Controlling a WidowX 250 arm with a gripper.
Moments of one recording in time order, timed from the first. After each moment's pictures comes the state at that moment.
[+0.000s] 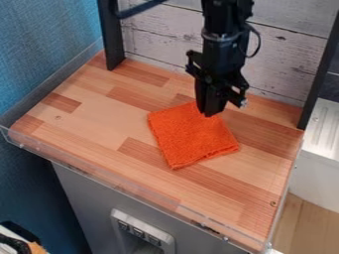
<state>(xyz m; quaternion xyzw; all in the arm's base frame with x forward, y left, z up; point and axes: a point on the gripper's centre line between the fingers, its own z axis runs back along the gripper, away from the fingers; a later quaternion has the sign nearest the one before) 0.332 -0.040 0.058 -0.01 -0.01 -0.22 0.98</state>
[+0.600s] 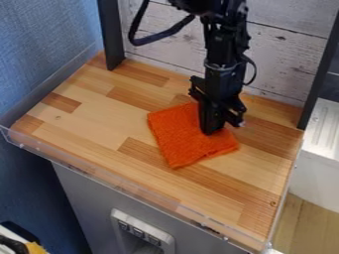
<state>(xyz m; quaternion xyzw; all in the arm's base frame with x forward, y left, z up) 0.346 -0.037 0.013 -0.01 0.01 -0.22 0.98</state>
